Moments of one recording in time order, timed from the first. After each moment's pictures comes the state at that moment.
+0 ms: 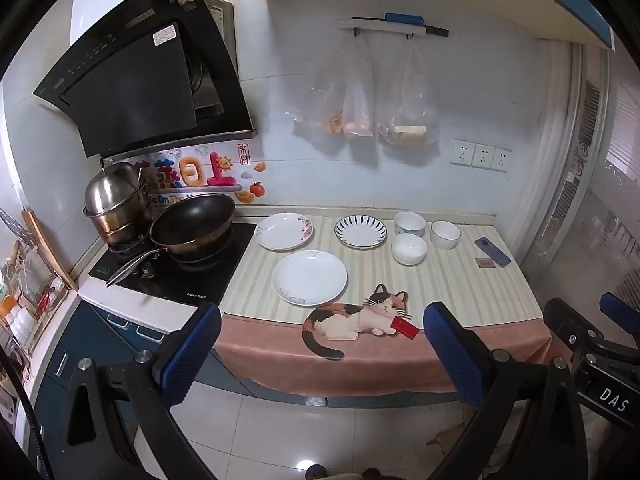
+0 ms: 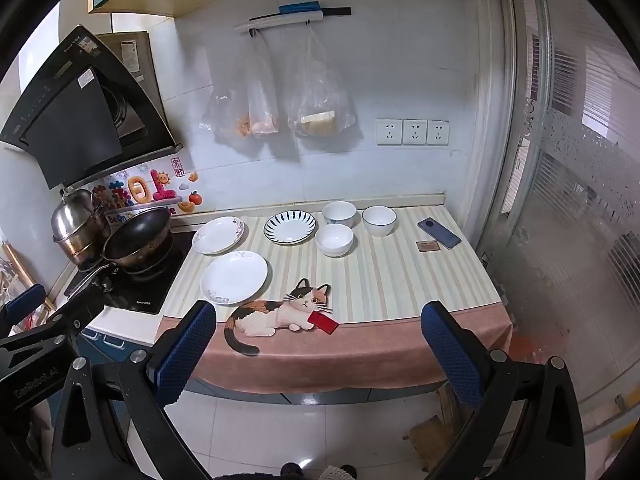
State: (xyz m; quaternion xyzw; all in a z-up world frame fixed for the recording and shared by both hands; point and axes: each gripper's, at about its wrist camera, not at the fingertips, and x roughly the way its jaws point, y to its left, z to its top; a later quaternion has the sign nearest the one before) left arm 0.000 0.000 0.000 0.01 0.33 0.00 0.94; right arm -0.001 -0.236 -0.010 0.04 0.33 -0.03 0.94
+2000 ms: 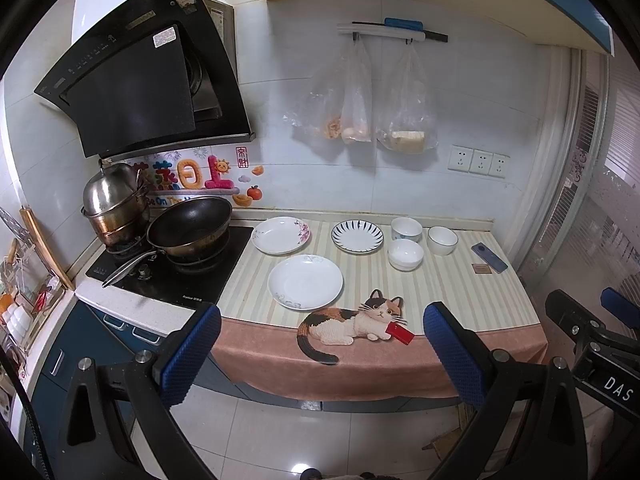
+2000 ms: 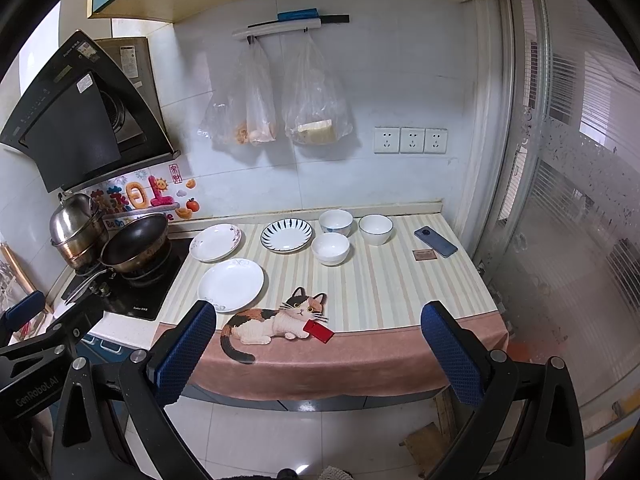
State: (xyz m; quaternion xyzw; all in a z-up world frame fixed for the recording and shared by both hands) left arm 0.003 -0.014 0.010 0.01 0.32 -0.01 0.95; right arm 0.003 -0.242 0.001 0.04 0.32 -0.03 0.95
